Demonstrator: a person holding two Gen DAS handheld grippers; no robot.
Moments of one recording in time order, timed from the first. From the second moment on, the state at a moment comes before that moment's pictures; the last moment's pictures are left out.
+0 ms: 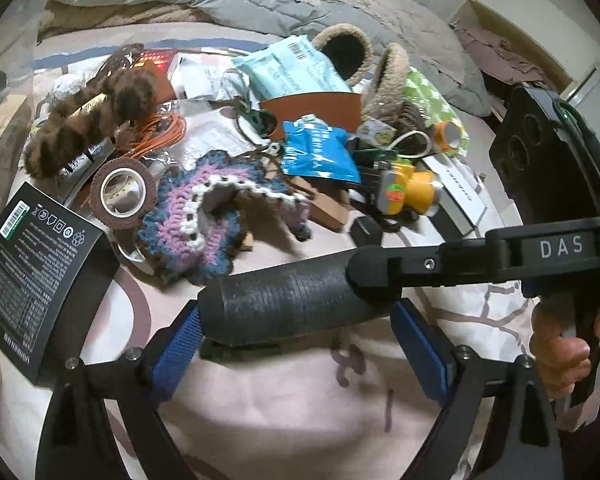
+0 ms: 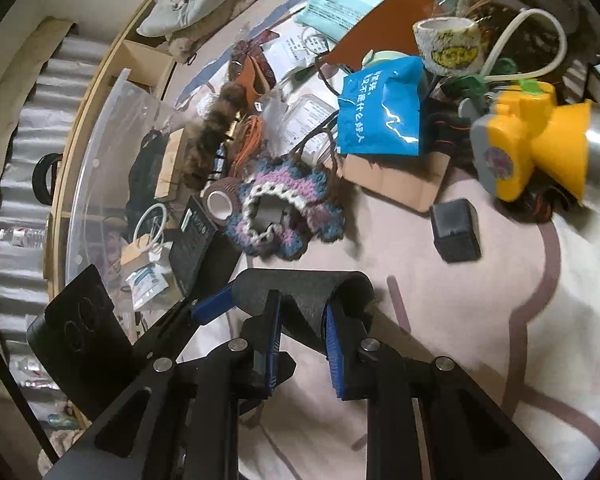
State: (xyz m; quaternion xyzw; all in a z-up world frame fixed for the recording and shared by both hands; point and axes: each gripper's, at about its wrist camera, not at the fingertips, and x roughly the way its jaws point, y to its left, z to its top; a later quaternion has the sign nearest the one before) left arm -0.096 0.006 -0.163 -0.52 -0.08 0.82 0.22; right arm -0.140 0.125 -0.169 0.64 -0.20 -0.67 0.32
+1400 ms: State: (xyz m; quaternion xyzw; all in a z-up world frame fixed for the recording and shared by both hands) left arm 0.003 0.027 -0.175 -0.54 0.04 0.81 0.22; right arm -0.061 0.164 -0.175 0.67 -0.16 -0.68 0.24
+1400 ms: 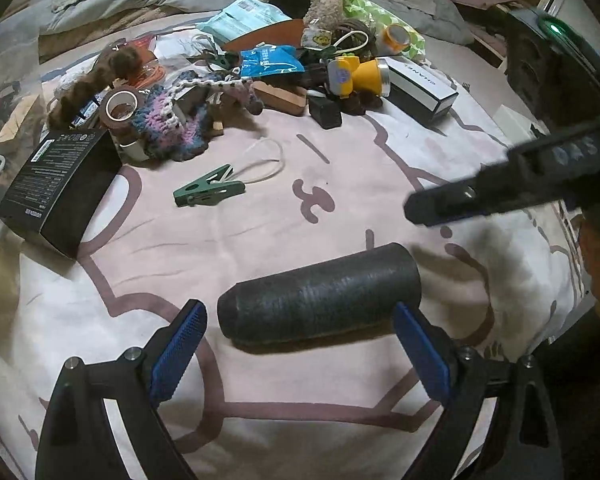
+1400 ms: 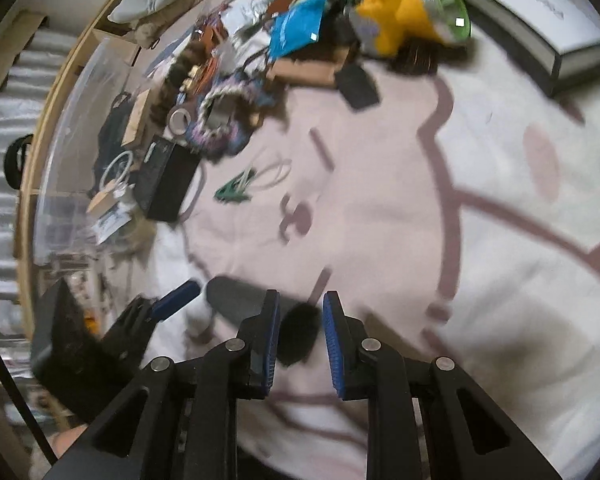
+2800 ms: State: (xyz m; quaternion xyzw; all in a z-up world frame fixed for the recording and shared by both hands) left arm 0.028 -0.015 -0.176 -0.57 0.16 0.80 0.08; right arm -0.041 0.107 -0.190 0.72 -0.05 -0.64 0.29
